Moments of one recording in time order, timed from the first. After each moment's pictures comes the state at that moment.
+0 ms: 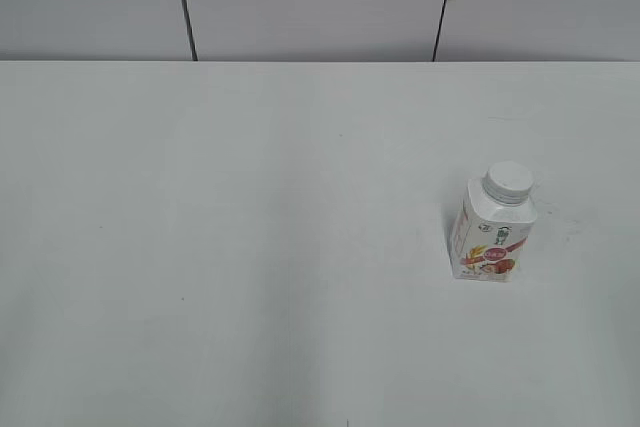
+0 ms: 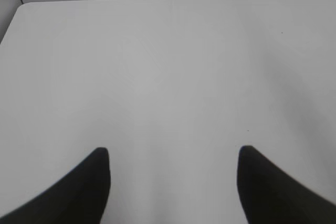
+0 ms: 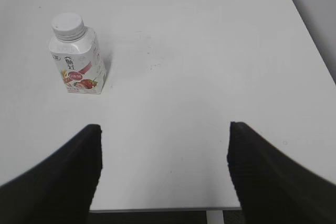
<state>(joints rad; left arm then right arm) 0.01 -0.01 -0.52 -0.03 1.06 0.05 0.06 -0.01 -0.51 0.01 1.10 -0.06</state>
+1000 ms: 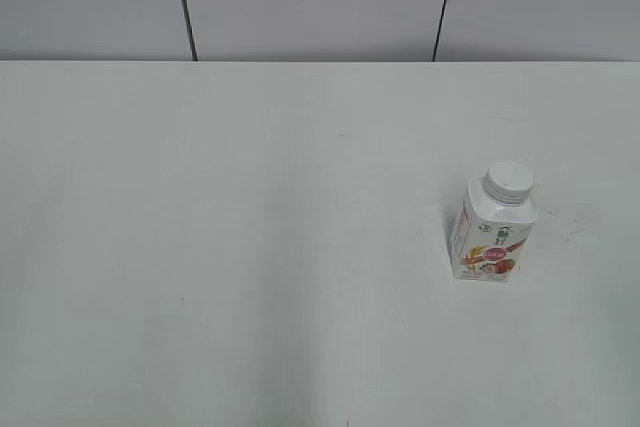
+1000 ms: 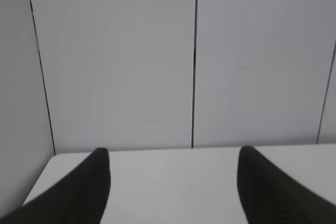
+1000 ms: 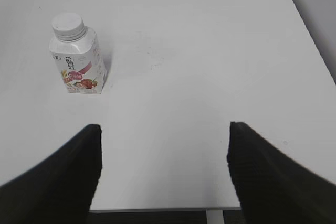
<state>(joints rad) 0.01 0.01 -0.45 -0.01 0.45 0.05 0.06 -0.01 -0.51 0.01 1.10 -0.06</state>
